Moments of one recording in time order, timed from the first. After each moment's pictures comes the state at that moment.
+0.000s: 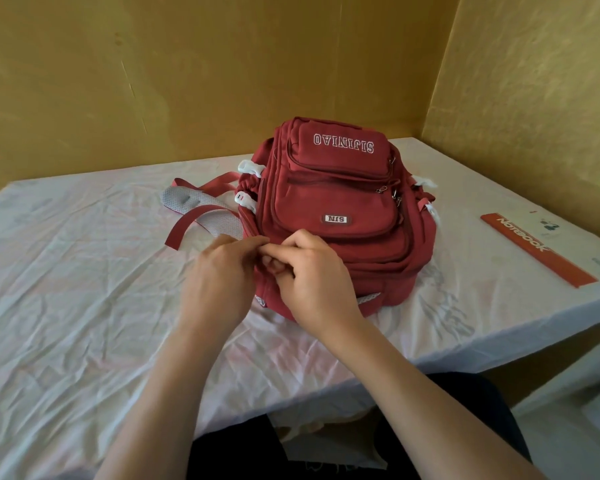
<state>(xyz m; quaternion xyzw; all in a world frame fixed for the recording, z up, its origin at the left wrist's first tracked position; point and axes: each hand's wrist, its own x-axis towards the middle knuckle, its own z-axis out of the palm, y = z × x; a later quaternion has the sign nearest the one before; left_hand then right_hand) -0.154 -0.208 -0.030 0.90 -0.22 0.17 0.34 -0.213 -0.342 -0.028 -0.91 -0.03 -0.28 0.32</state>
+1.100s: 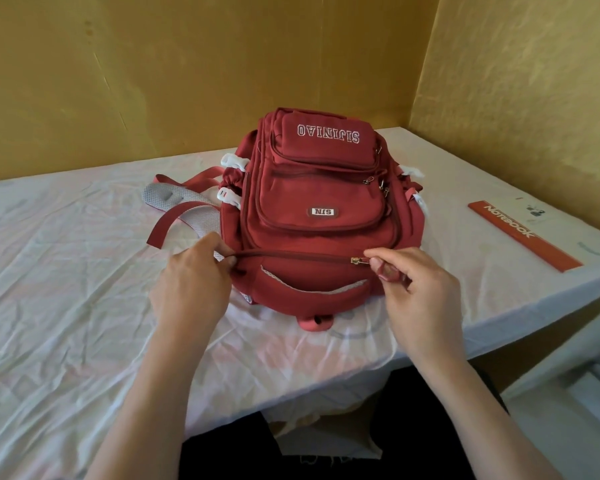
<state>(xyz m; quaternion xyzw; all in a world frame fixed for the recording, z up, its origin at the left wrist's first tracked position) -0.150 -0.207 -0.036 0.94 -0.08 0.10 0.32 -0.289 -0.436 -0.053 -0.86 0.11 -0.42 0.27</state>
